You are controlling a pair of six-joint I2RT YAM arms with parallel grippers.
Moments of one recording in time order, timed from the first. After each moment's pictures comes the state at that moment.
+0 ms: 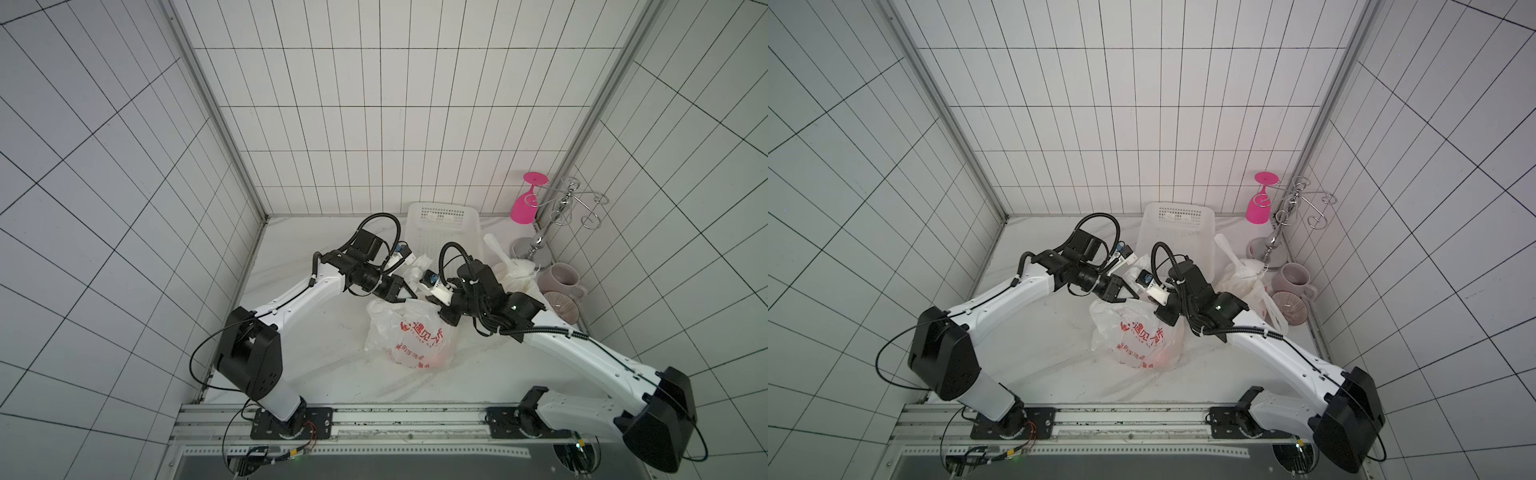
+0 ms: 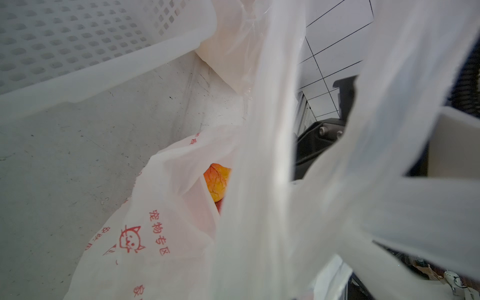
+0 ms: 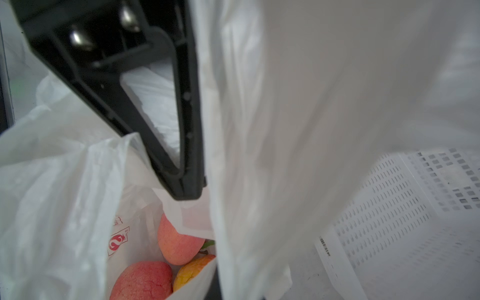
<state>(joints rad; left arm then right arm) -0.55 1.60 1.30 -0.69 0.92 -0.10 0.74 1.18 0.95 -0.45 -0.14 -0.40</state>
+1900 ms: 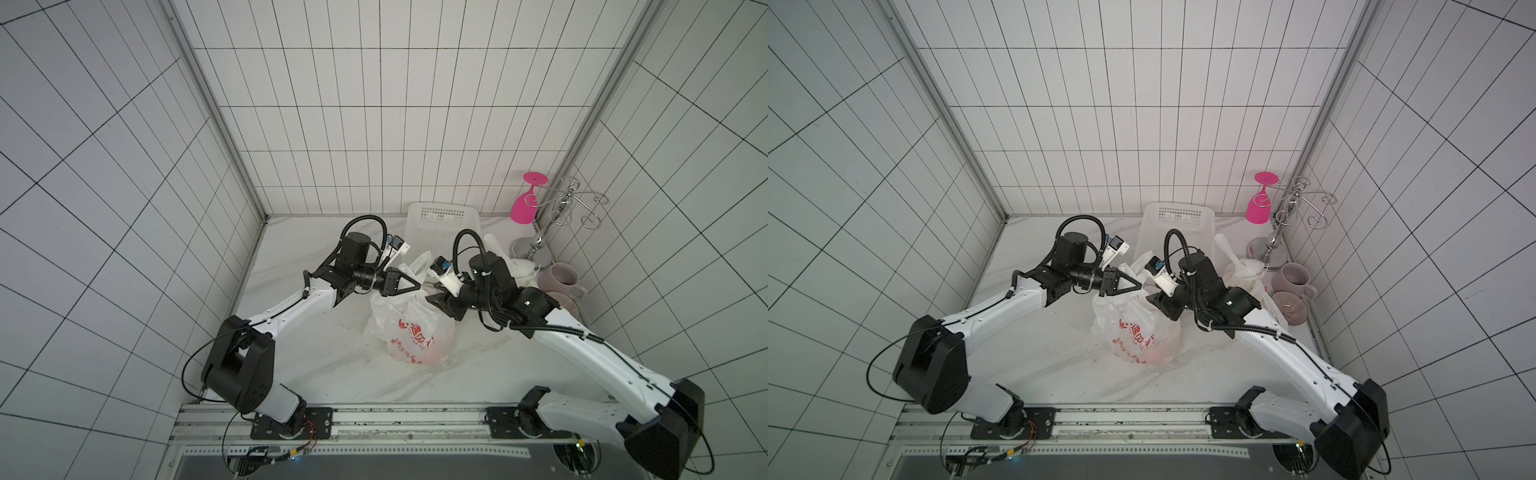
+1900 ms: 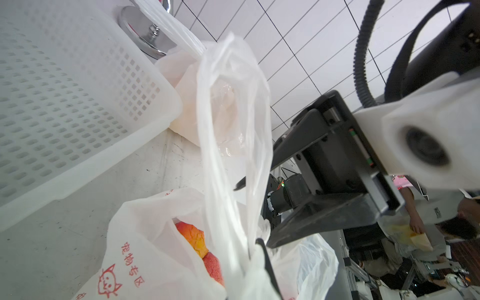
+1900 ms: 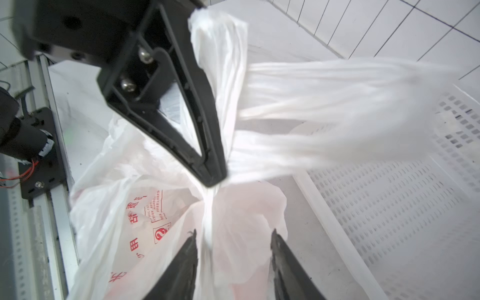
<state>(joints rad) -0.49 1.51 1.06 -0.06 1.06 -0.36 0.64 1.10 1.01 -0.54 -0.25 -0.20</state>
